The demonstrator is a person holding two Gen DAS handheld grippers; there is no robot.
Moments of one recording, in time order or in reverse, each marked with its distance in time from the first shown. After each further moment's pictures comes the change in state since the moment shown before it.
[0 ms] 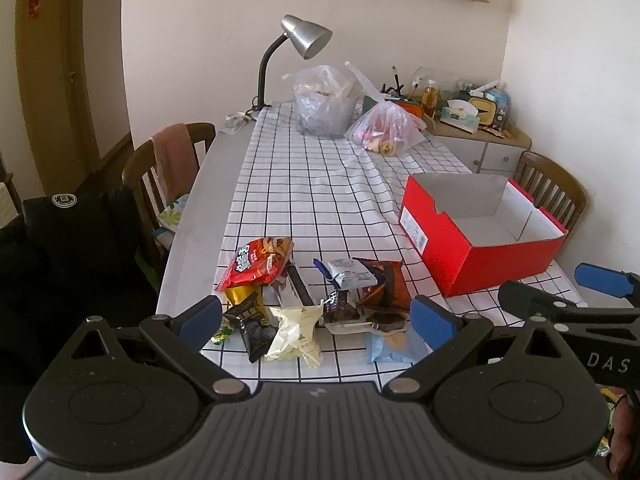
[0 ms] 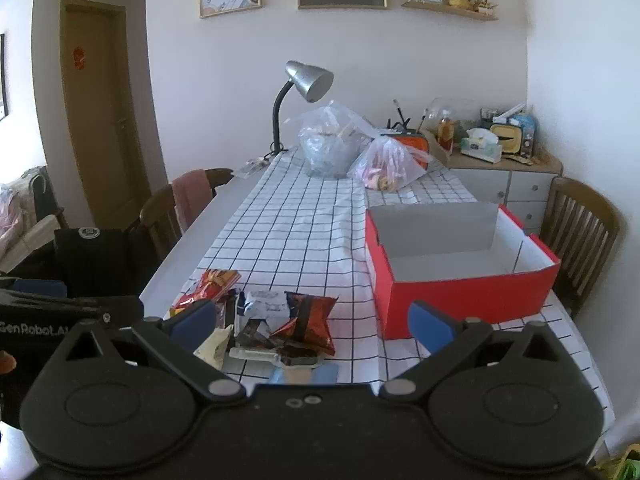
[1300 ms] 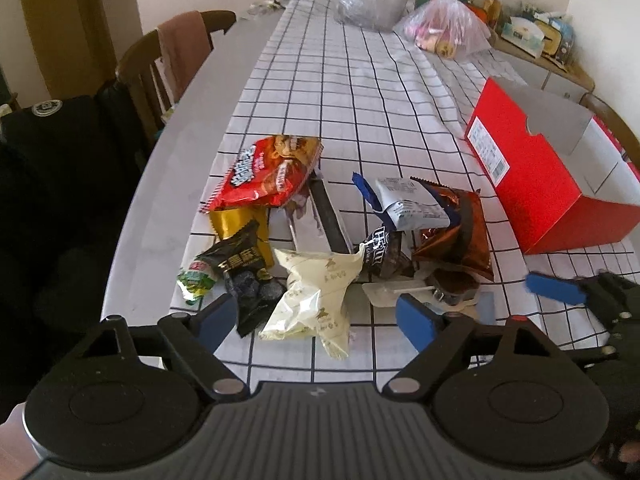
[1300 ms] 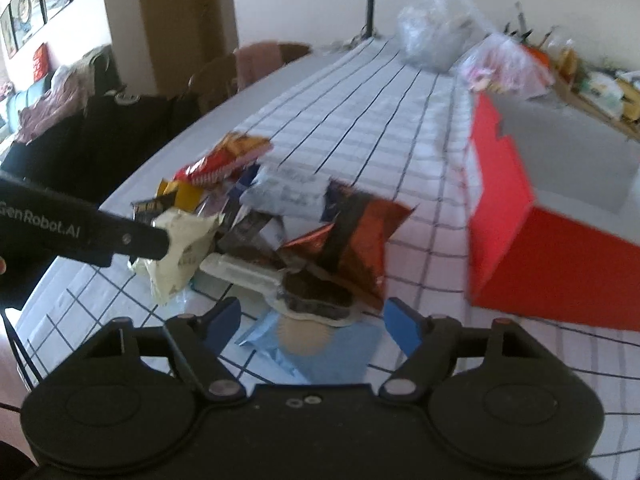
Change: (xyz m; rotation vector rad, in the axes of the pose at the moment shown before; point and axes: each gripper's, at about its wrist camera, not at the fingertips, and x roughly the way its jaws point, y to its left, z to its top) left arm 0.154 0.013 -0.011 -0.080 0.315 0.077; right arm 0.175 -0.006 -0.051 -0.218 0.326 0.243
